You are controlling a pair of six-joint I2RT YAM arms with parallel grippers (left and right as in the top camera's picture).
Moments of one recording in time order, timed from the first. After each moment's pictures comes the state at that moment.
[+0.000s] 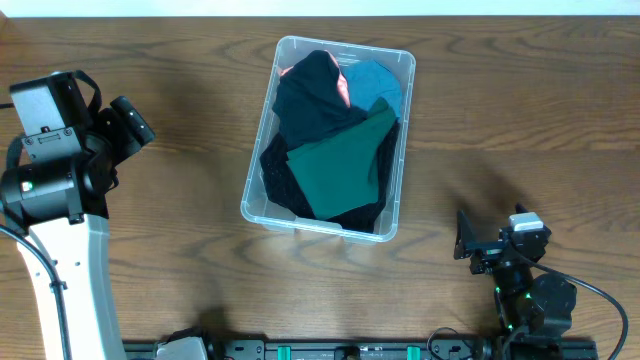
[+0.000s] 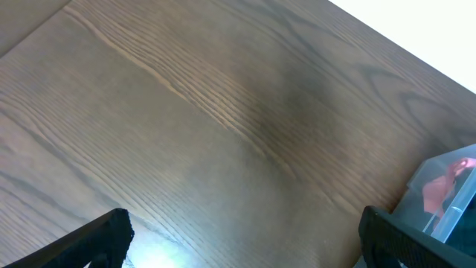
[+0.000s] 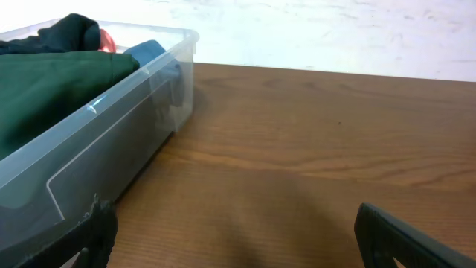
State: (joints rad) left arm 0.25 1.26 1.43 -1.02 -0.14 -0.35; right arm -0.06 0.01 0.09 -0.28 -0.19 -0.01
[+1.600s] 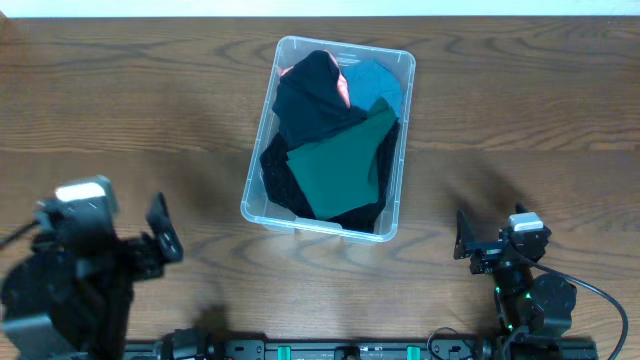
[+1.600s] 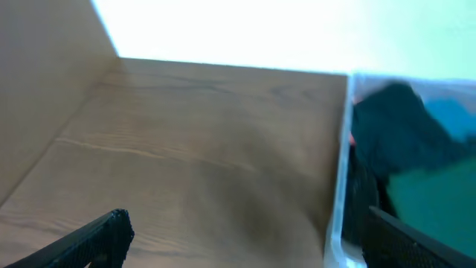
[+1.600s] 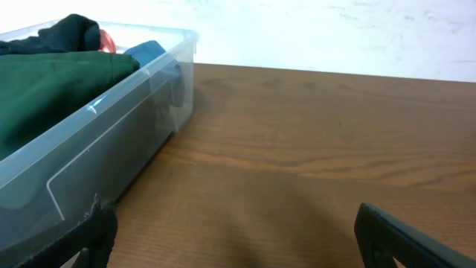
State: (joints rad) left arm 0.14 0.61 1.23 -1.08 0.00 0.03; right arm -0.06 0.01 0.09 -0.28 -0.19 -0.01
